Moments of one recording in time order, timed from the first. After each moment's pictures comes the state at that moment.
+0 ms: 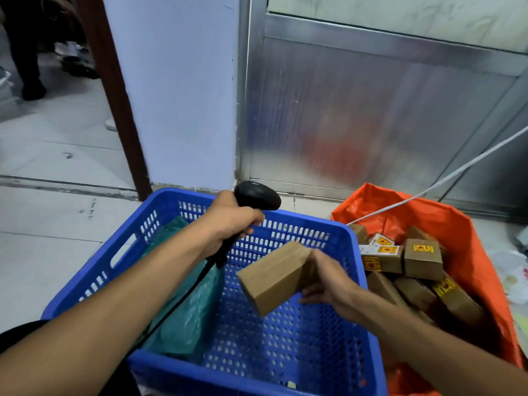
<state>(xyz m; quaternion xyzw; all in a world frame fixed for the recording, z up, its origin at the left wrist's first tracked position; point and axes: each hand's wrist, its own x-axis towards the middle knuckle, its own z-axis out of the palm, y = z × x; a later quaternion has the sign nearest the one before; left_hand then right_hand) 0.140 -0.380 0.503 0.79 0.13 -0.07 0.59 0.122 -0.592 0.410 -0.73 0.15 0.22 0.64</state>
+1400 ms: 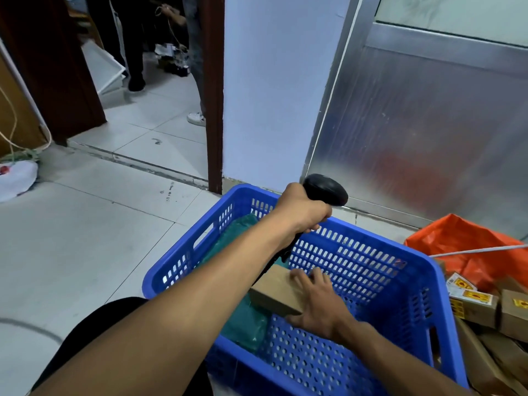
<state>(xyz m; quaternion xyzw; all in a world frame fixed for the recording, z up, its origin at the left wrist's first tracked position) 0.134 -0.325 0.513 0.77 0.16 -0.04 0.62 0.129 -0.468 0.335 -0.94 -0.29 0.13 0.12</state>
